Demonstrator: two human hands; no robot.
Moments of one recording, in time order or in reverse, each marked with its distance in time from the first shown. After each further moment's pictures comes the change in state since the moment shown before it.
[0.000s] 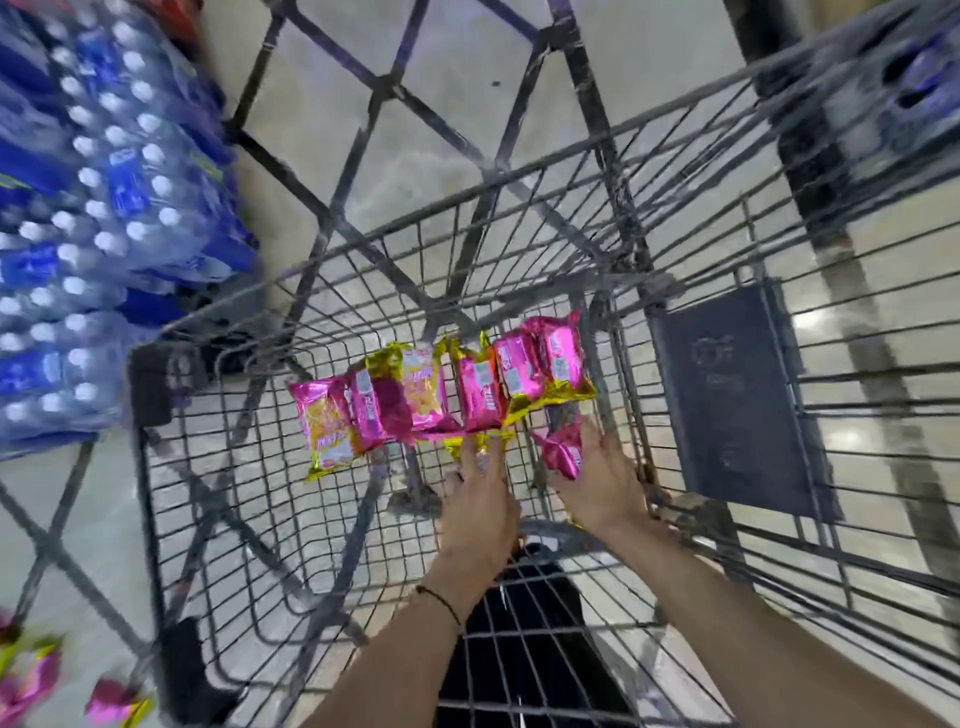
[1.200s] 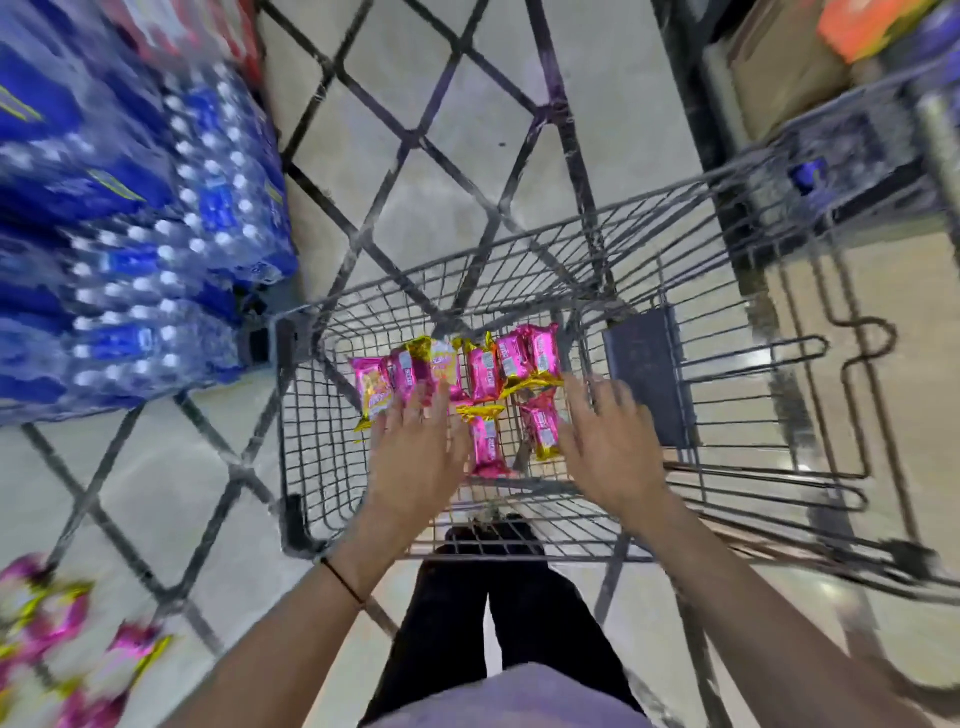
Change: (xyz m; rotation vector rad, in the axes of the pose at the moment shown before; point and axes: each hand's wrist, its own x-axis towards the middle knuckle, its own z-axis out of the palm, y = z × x) left_hand -0.197 -0.005 -0.187 0.177 0.352 0.135; right_hand -0.209 -0.060 -0.163 -0.431 0.303 -0.380
